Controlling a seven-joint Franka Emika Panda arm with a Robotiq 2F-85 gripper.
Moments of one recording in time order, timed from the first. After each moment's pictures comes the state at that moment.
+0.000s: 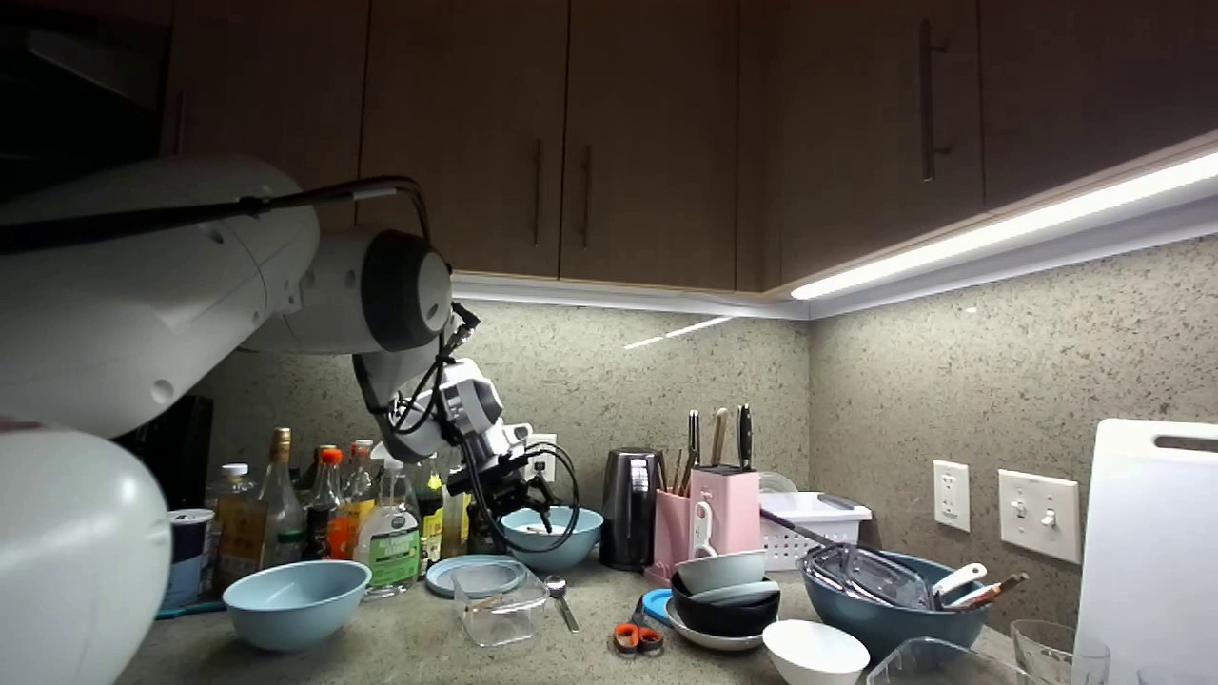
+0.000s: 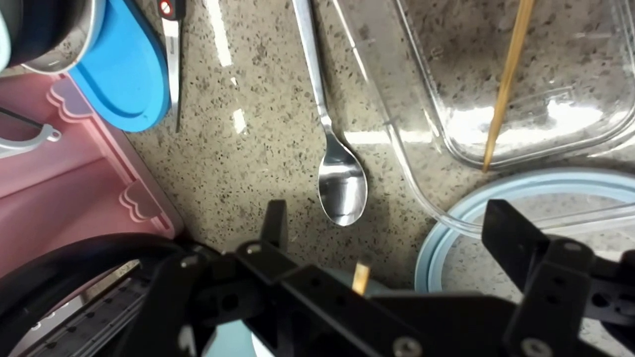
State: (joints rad) arm 0.37 0.86 -0.04 -1.21 -0.48 2.15 0.16
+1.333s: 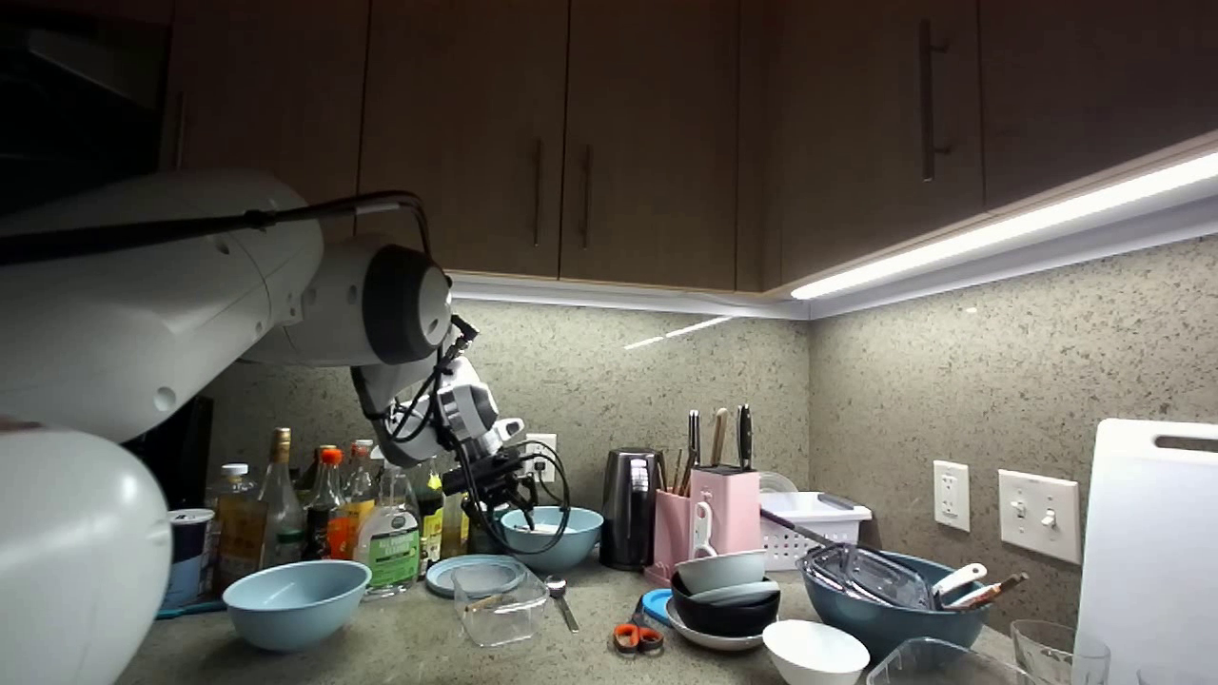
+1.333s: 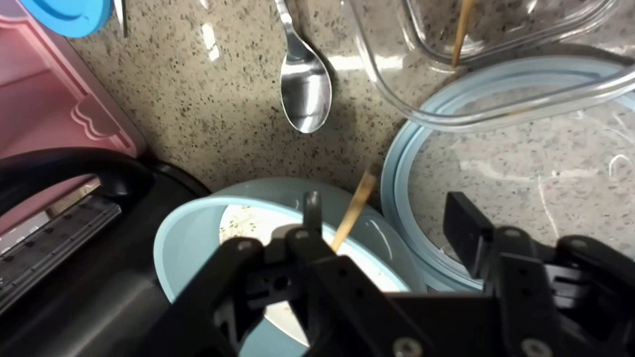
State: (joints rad) arm 0.37 0.89 -0.03 -1.17 -0.47 2.31 0.17
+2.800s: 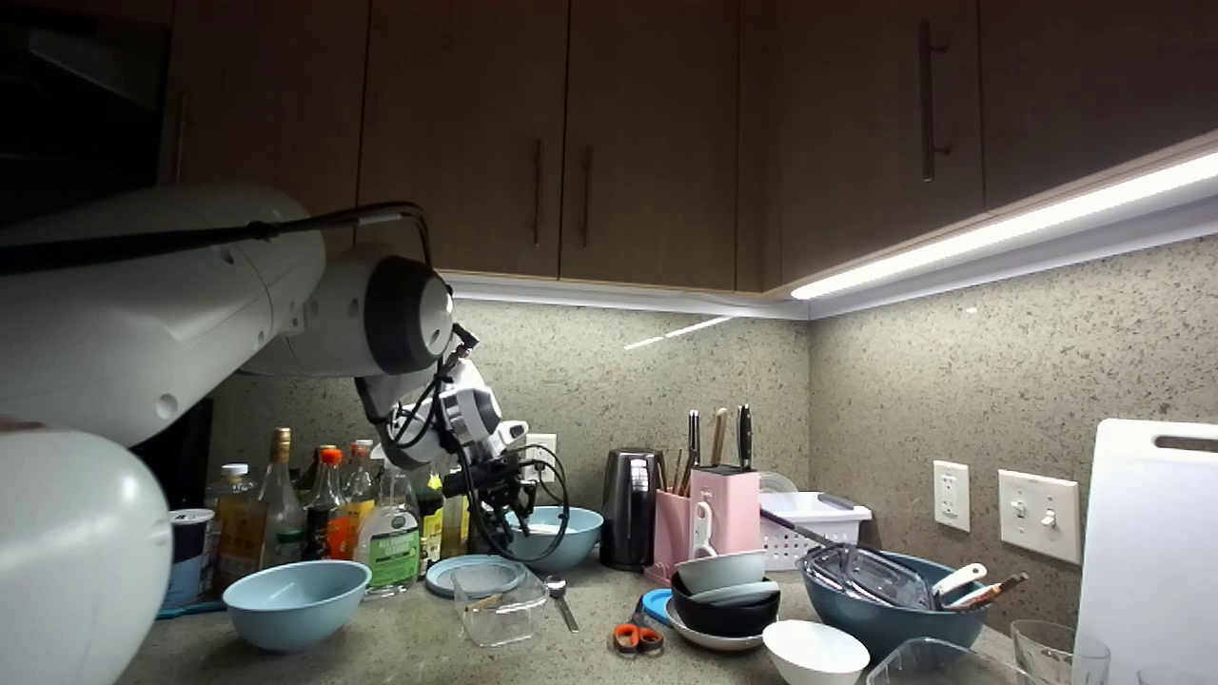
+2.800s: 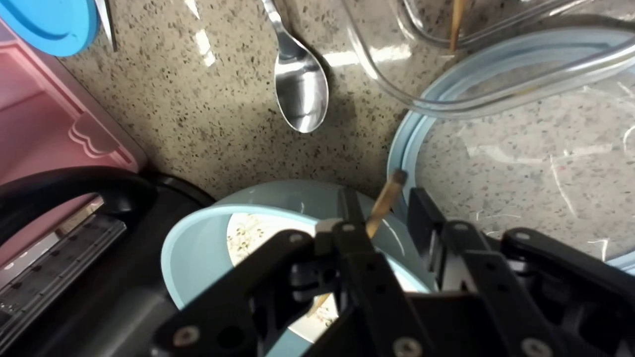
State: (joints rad) arm 0.38 0.93 -0.04 -1.12 -0.44 2.31 0.23
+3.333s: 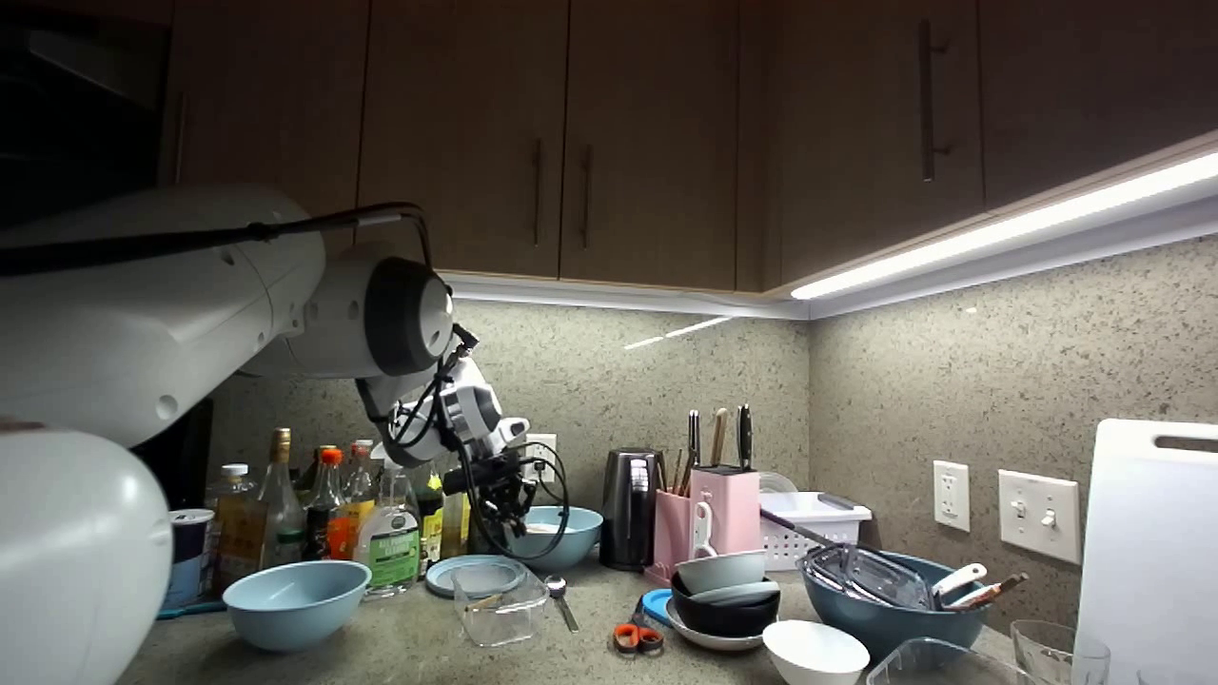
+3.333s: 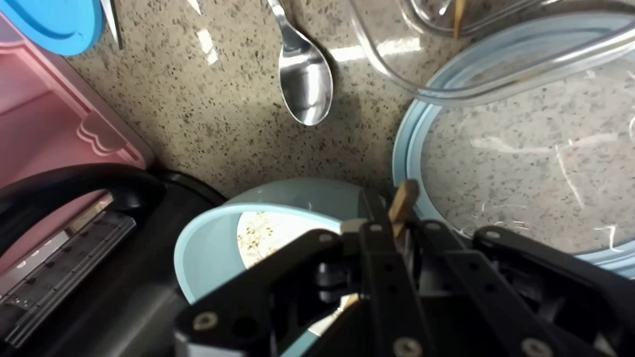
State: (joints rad) arm 0.38 0.93 -0.05 -1.11 -0.44 2.31 0.25
